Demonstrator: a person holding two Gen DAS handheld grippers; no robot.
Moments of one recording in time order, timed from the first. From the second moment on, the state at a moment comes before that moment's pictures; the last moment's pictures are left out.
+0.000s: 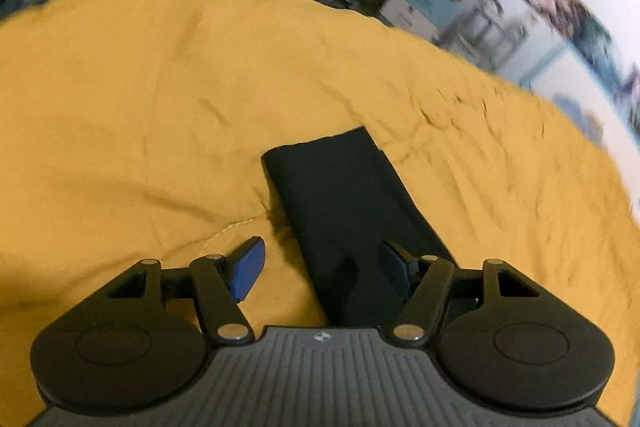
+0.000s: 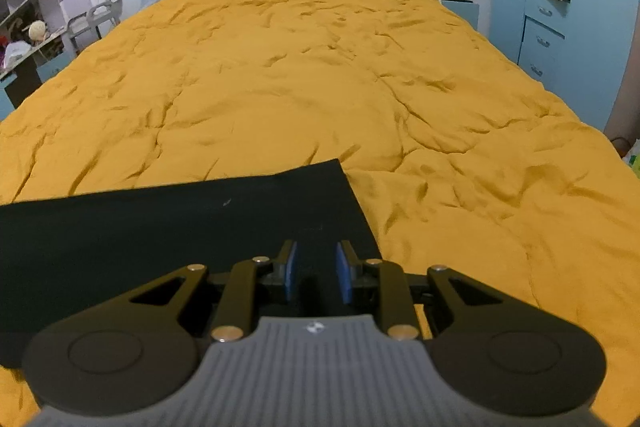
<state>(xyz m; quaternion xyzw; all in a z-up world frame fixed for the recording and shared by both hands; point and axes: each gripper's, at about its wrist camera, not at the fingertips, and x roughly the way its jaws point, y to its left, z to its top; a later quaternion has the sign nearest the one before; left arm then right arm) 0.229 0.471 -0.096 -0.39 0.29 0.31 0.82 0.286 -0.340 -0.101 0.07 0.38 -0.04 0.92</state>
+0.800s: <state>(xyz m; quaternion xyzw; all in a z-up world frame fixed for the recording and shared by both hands) 0.239 0.175 0.128 -0.12 0.16 0.12 0.97 0.216 -0.343 -0.082 0.08 0.34 0.05 0.93</state>
